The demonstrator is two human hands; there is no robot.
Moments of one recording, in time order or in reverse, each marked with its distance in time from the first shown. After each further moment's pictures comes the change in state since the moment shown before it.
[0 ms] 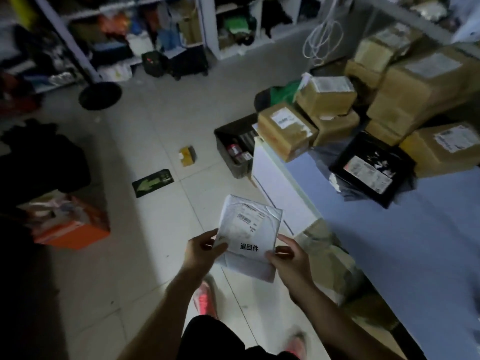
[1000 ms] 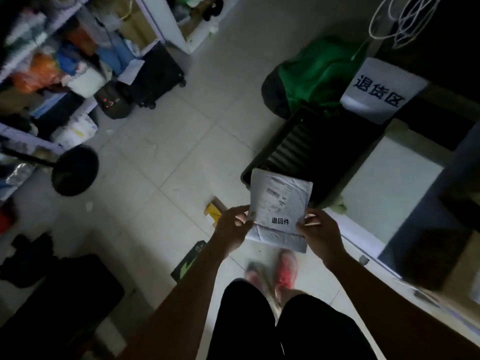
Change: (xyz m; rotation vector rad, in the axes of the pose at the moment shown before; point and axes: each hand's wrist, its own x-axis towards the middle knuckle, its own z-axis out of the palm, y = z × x) left_hand 0.662 0.258 -0.097 0.608 -0.425 0.161; right_hand 0.518 -0.244 0.307 -0.001 0.268 0.086
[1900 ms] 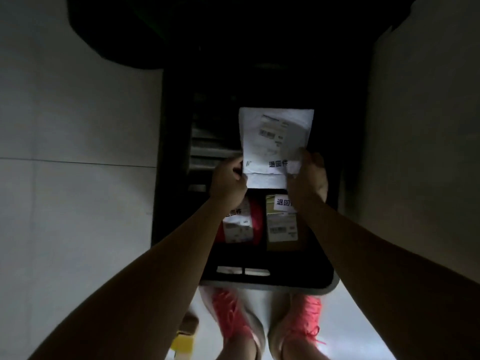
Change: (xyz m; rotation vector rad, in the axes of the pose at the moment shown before) left_hand 0.592 -0.182 0.295 0.311 -0.434 0.219; right_hand 0.522 0.249 0.132 -0.463 0.479 0.346
